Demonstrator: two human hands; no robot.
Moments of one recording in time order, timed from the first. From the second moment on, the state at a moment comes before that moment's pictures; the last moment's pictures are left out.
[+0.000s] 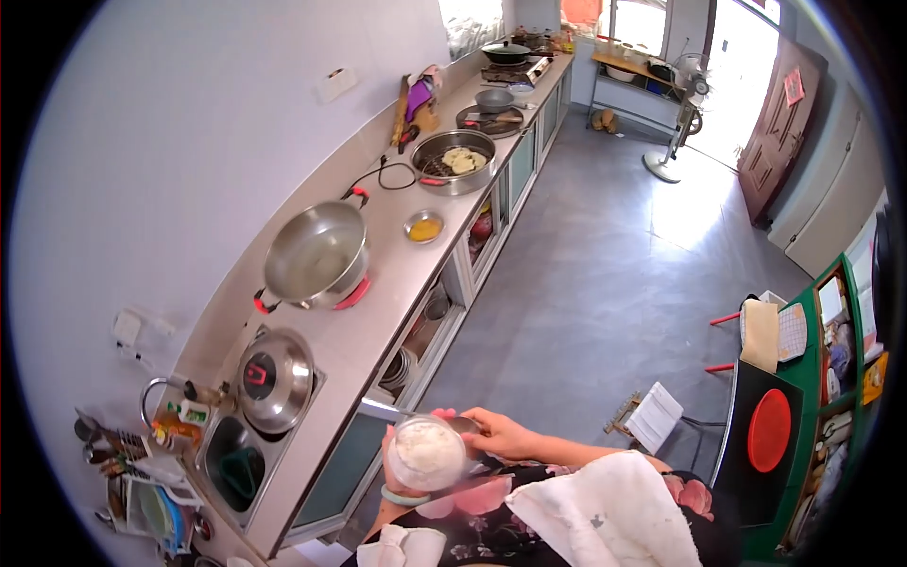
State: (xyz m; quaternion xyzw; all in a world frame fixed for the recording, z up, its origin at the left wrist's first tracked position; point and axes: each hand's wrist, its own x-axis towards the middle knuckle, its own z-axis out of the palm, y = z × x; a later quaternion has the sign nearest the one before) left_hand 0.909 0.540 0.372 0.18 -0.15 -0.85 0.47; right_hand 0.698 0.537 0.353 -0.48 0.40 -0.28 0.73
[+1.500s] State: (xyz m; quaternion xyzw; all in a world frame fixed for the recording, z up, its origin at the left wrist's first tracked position) left_hand 0.125 -0.178 0.395 0.14 -0.01 -0.92 0.37; right_hand -0.136 -0.027 0.507 -0.40 0.46 -0.77 0.20
